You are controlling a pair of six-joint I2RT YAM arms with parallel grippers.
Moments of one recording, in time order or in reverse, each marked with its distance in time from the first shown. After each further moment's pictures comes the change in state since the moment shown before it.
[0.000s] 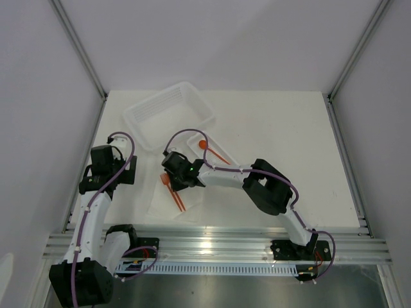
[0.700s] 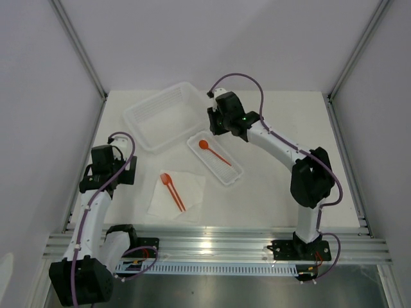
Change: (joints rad) left arm 0.000 0.012 0.000 -0.003 -0.009 0.003; right arm -0.413 -0.309 0.048 -0.069 -0.064 -0.394
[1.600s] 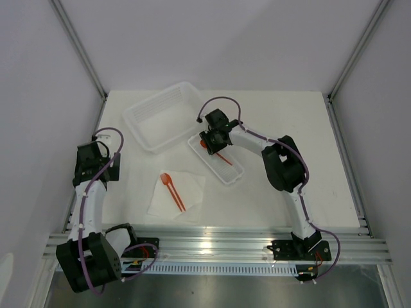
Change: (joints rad) left arm 0.203 0.136 0.012 0.137 -0.084 0.111; right arm -0.034 0.352 0.078 -0.108 -0.087 -0.198
